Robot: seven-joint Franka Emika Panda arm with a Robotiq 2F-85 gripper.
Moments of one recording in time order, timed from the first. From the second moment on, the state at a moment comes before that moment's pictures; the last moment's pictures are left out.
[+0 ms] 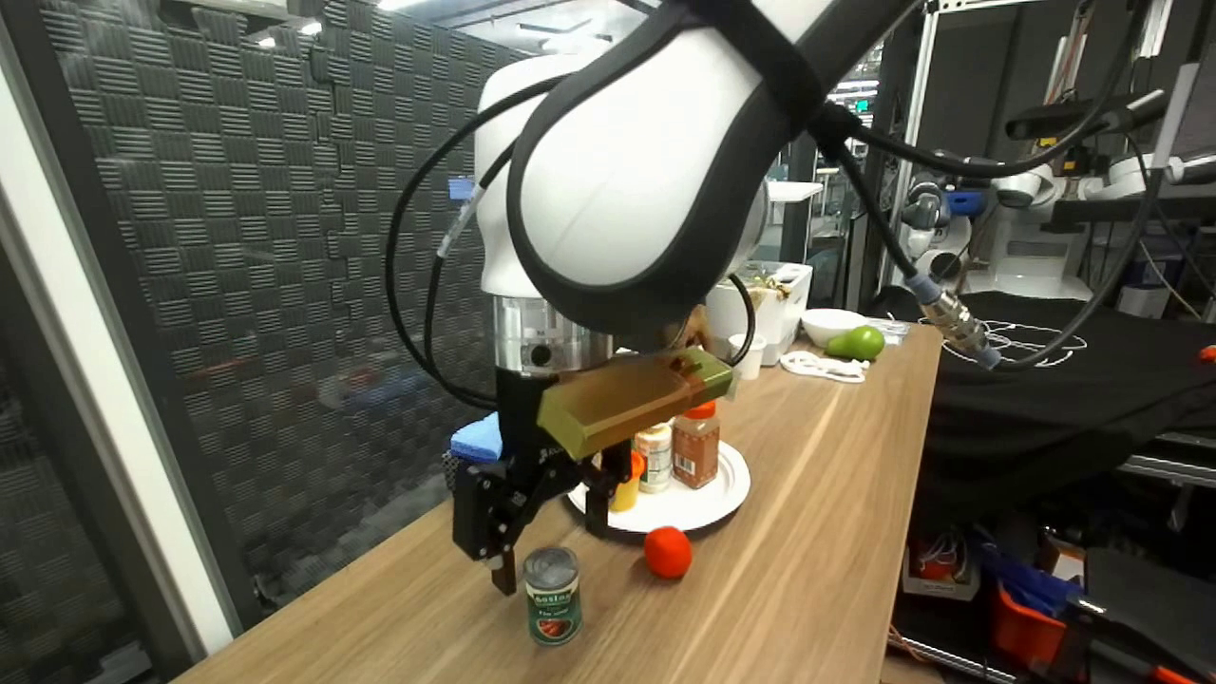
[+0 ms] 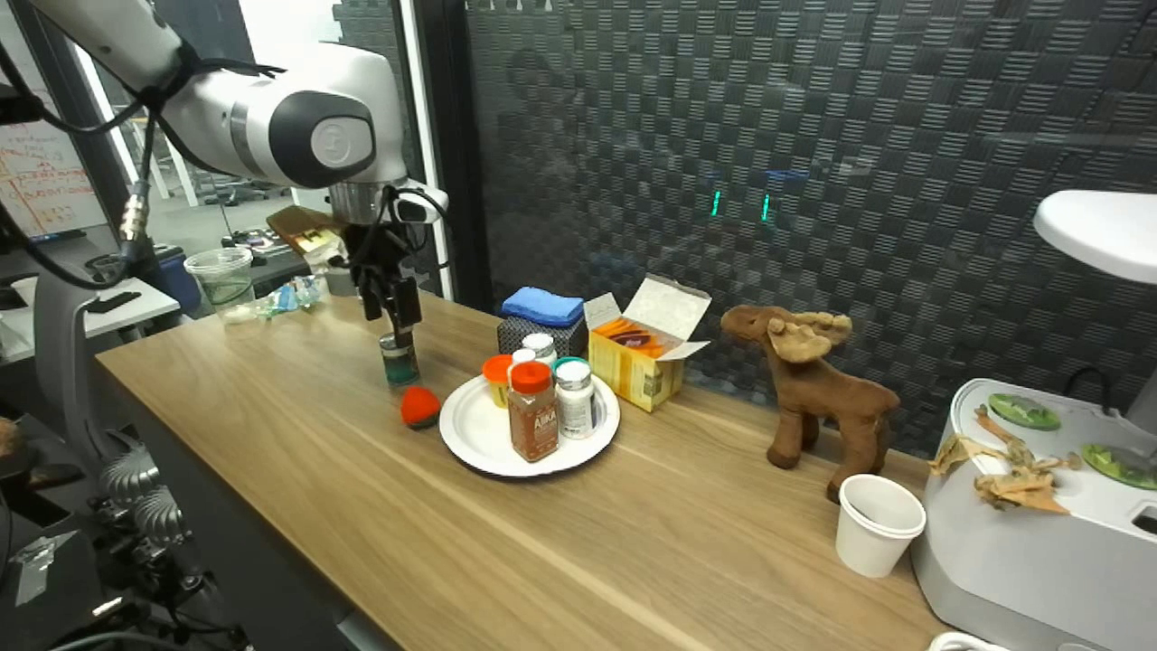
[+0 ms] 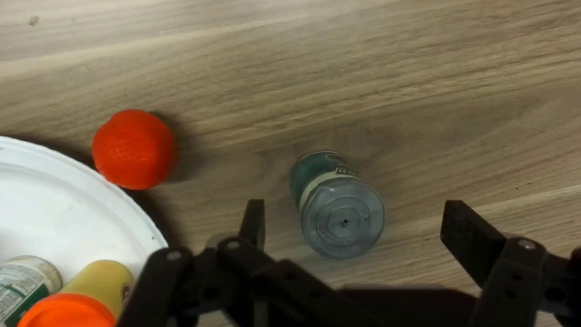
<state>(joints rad) 0.26 0.37 0.14 -2.04 0.03 2.43 0.40</state>
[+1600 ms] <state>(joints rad) 0.31 0.21 -0.03 -2.15 -0.25 2.50 0.72</state>
